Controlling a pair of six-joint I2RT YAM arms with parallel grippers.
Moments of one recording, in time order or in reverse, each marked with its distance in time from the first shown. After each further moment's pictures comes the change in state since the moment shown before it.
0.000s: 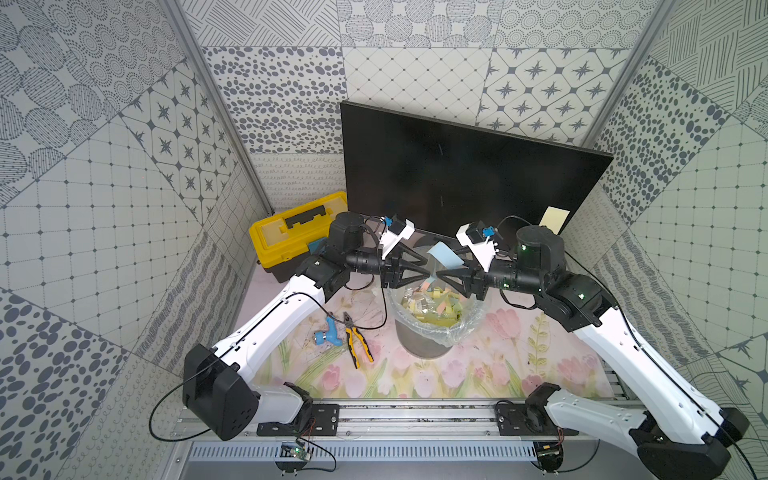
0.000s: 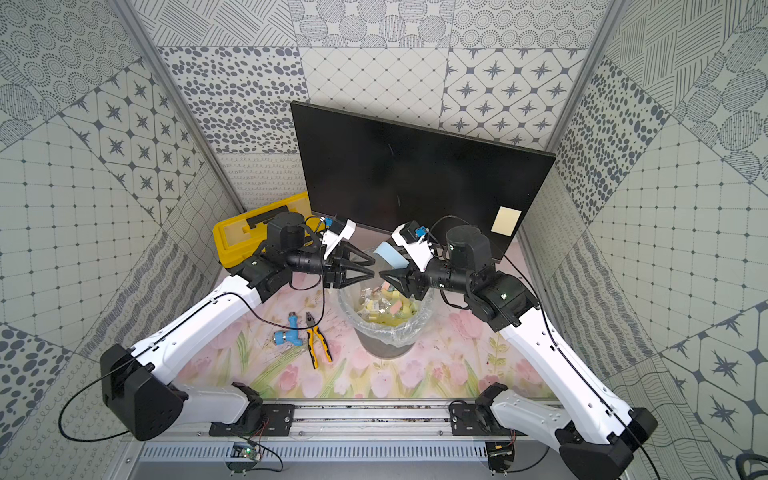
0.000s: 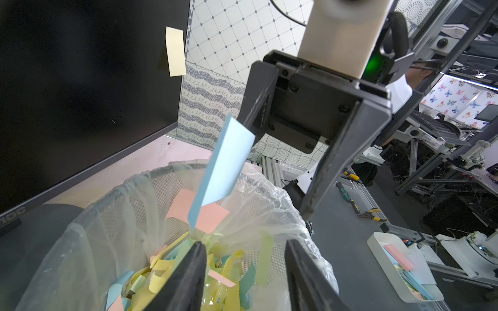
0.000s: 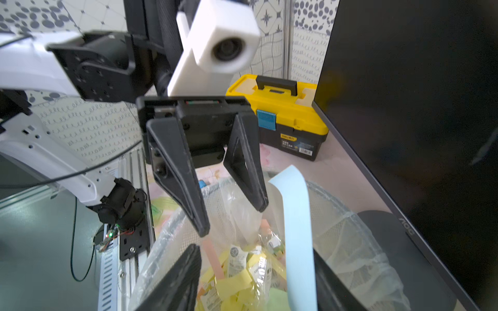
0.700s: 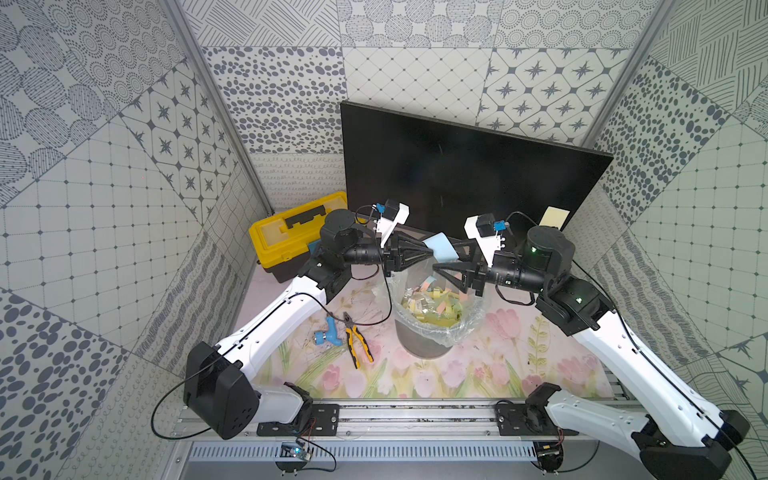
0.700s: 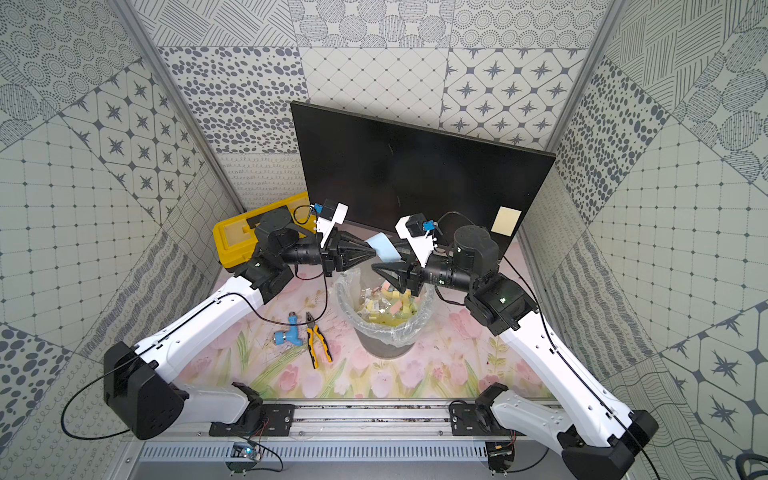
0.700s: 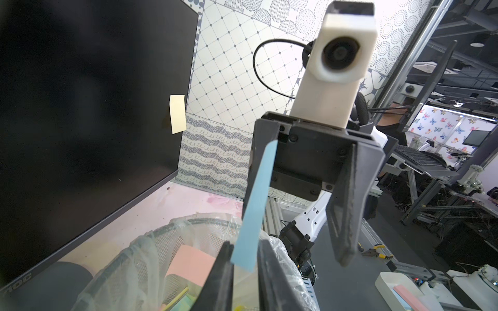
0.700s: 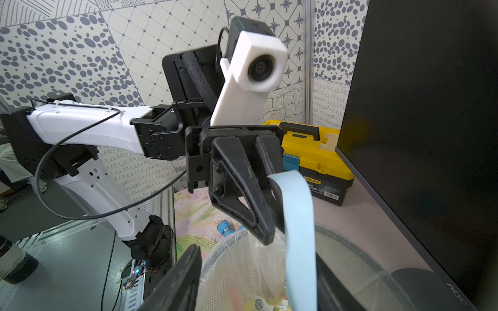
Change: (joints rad) left arm 0.000 0.003 -0.021 0.368 -0.002 -0.251; right arm 0.000 -0.012 -0.037 0.191 -0.119 0.117
